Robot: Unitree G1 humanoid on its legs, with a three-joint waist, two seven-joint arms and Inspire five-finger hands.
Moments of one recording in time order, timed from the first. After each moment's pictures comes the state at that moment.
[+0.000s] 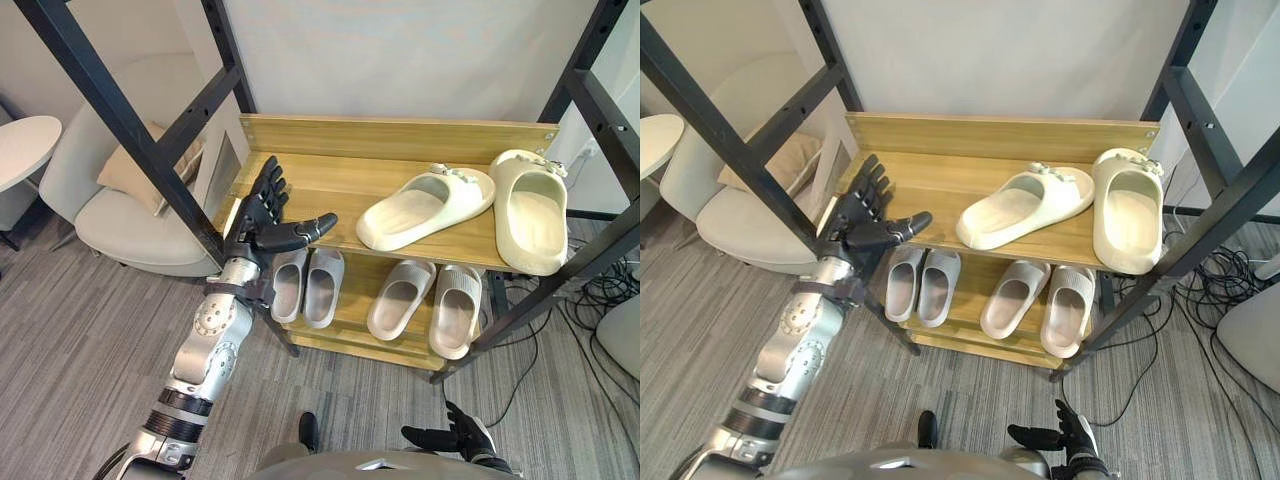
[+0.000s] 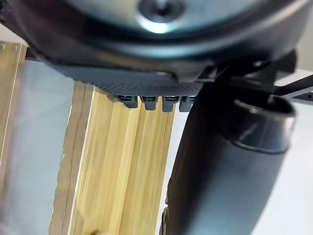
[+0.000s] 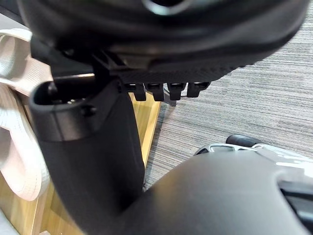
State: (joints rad) left arm -0.13 0.35 -0.25 -0.10 -0.62 -0.07 0.10; right arm 0.26 -0.20 0.06 0.84 0.02 -0.07 -0.05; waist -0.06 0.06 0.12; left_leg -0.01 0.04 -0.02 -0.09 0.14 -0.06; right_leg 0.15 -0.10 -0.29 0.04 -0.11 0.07
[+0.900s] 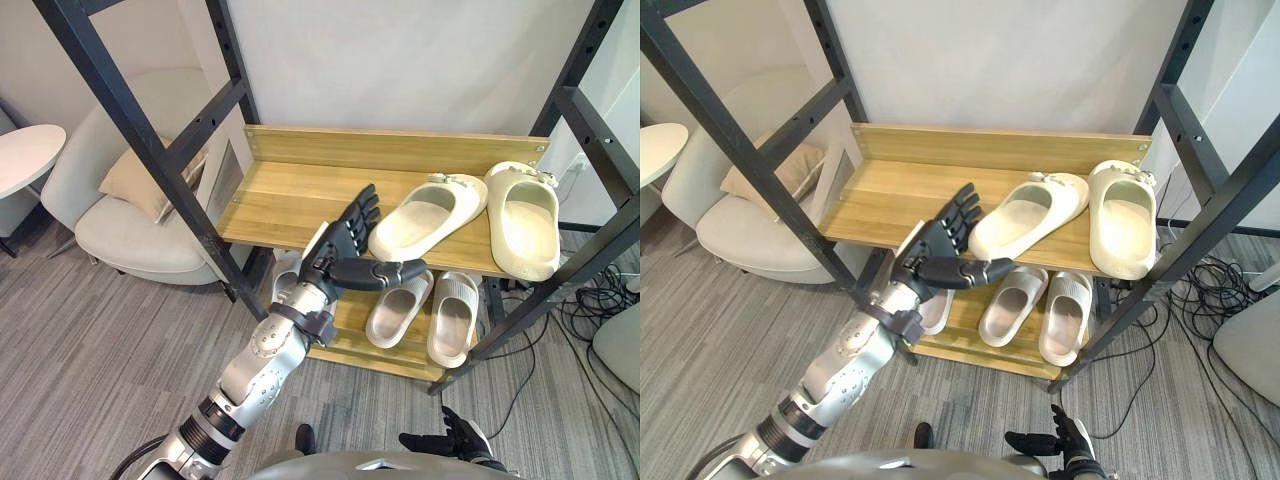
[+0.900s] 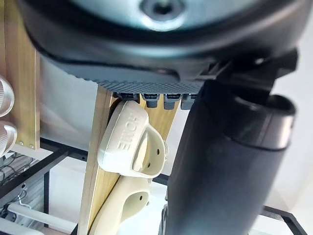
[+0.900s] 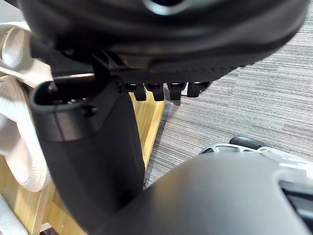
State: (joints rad) left arm -0.14 0.29 -0.61 -0.16 -0.67 -0.06 0.08; right arm 0.25 -0.21 0.11 0.87 0.02 -0.06 -0.05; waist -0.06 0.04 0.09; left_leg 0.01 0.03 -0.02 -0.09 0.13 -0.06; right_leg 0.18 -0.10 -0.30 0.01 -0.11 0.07
